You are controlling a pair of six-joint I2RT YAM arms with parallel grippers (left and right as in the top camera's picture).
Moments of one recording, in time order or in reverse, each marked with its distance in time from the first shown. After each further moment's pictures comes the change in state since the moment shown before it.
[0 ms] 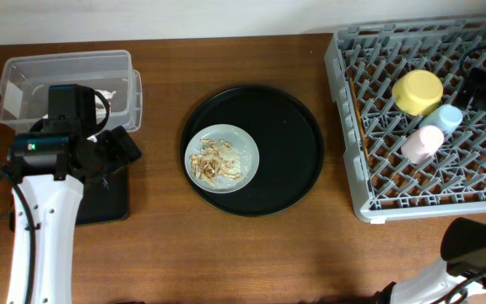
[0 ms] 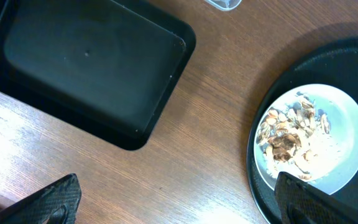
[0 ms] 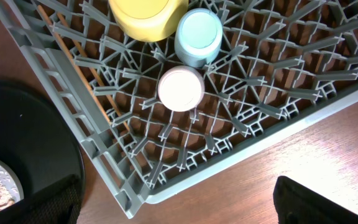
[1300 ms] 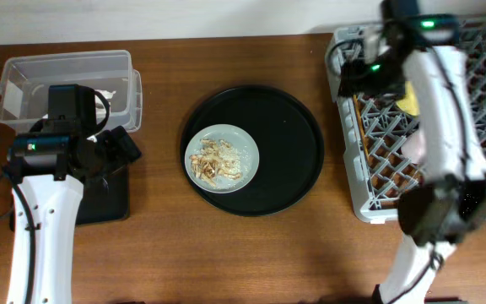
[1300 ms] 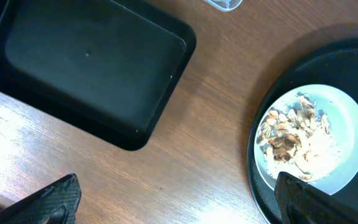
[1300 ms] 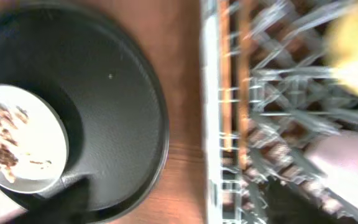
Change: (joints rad) left arm 0.000 0.000 0.000 0.000 -0.003 0.000; right arm 0.446 0.182 -0.033 0.183 -0.057 -0.007
